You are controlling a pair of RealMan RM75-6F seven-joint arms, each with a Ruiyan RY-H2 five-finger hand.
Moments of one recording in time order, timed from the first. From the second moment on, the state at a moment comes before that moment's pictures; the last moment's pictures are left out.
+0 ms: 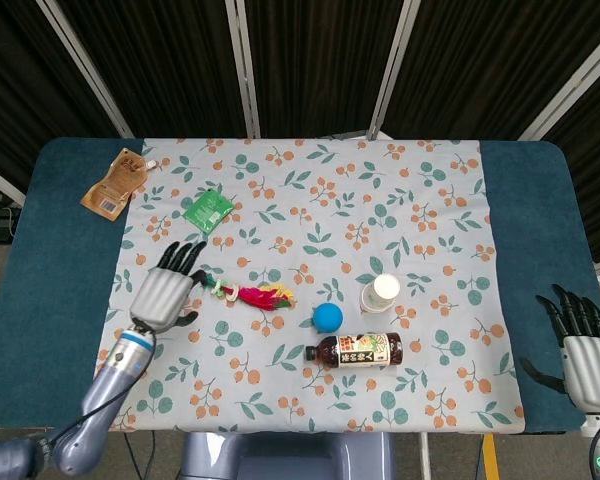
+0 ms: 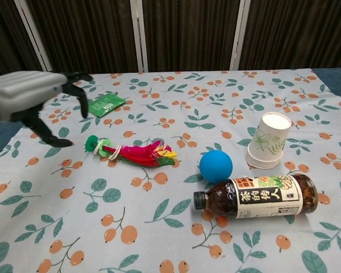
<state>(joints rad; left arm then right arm) -0.57 -1.51 -0.22 -1.74 1.12 1.08 0.72 0.04 -1.09 0.07 -1.67 -1.49 1.51 -0.02</state>
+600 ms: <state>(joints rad) -0.81 -1.84 -0.33 -1.50 0.80 1.04 0.87 0.03 -1.07 0.07 -1.67 -1.48 1.51 0.01</state>
